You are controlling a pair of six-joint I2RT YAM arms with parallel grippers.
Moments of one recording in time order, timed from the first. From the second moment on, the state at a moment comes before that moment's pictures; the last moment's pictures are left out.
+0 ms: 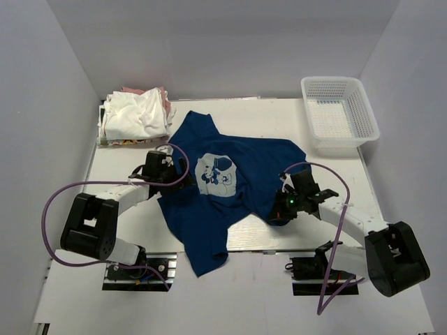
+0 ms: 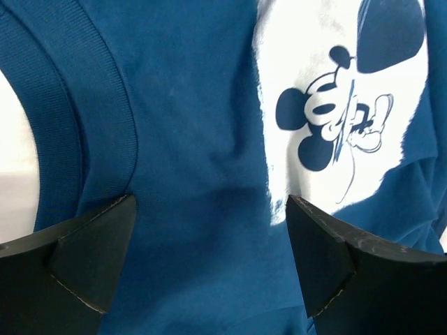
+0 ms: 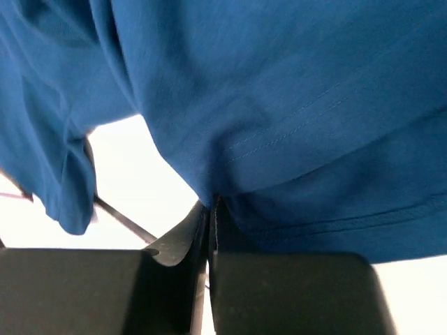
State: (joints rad) left arm -0.27 1.43 0.63 -0.05 0.22 -0.53; right arm 0.42 1.17 0.46 -0.36 -0.46 0.44
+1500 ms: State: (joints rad) left arm -0.26 1.73 1.01 -0.35 -0.20 -0.51; right arm 0.25 1.90 1.50 -0.36 0.01 0.25
